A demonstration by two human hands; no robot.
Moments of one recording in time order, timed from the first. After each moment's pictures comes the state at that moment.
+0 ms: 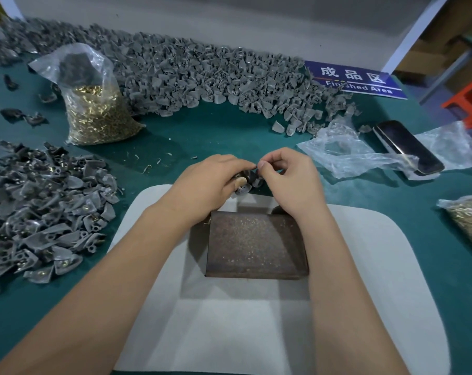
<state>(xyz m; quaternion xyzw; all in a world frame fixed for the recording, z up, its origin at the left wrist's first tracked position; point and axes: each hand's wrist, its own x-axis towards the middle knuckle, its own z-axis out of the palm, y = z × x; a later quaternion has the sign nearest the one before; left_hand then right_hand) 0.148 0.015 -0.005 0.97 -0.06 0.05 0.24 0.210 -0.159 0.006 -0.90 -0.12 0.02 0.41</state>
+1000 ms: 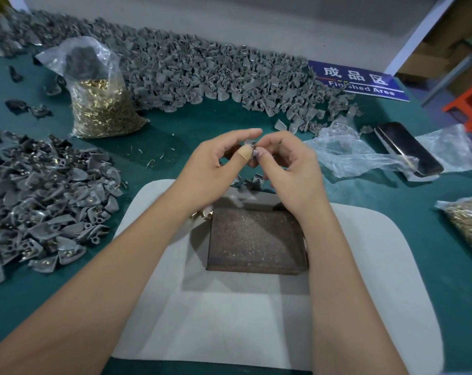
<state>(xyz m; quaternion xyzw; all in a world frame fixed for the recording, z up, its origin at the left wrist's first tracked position) 0.138 0.004 0.009 0.80 -0.03 0.17 0.58 0.196 -0.155 0.020 -0.77 -0.29 0.00 0.56</state>
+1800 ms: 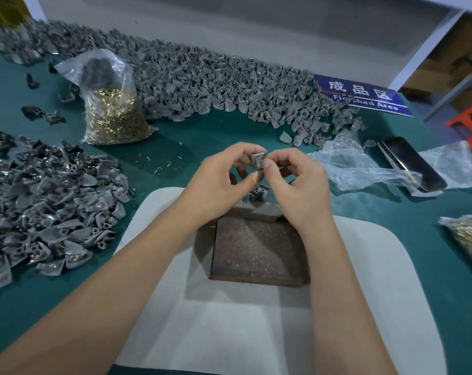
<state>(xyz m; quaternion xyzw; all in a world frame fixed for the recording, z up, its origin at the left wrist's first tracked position) 0.137 0.003 0.002 0.84 -0.04 0.20 0.50 0.193 -0.156 0.020 -0.82 -0.26 -0.09 0.50</state>
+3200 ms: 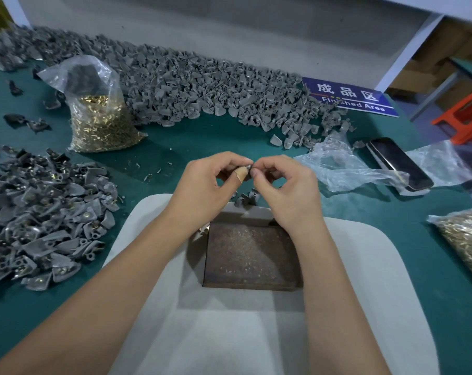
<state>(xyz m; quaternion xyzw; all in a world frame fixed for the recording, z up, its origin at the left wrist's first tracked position) 0.139 0.004 -0.002 0.83 -0.02 0.24 0.51 0.196 -0.158 0.017 -0.83 -0.28 -0.09 0.47</state>
